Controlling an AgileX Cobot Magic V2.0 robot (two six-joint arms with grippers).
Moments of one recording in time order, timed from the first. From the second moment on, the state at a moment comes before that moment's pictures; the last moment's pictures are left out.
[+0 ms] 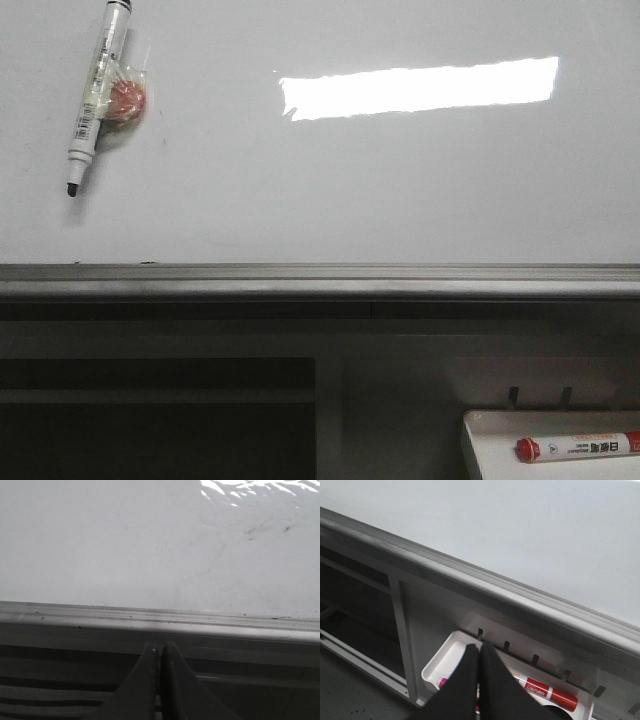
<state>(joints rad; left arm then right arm) 0.08 0.00 0.00 -0.06 0.32 0.07 0.56 -0.01 0.01 -0.27 0.39 0.17</state>
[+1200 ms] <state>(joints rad) 0.08 0.00 0.00 -0.77 0.18 0.07 0.56 -0.01 0.02 -0.42 -0.14 0.18</state>
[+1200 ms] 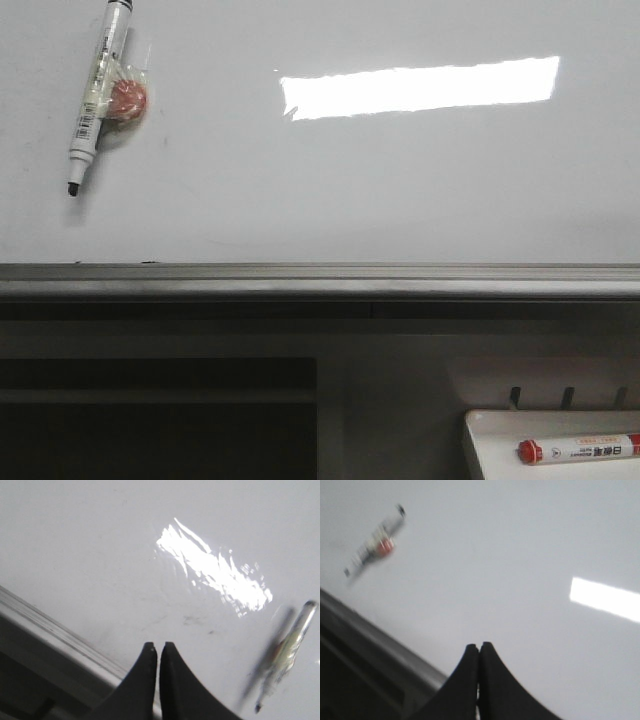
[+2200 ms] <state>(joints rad) 0.00 0.22 -0.51 -0.55 0.70 0.61 0.52 0.36 -0.51 -0.19 0.54 0.28</state>
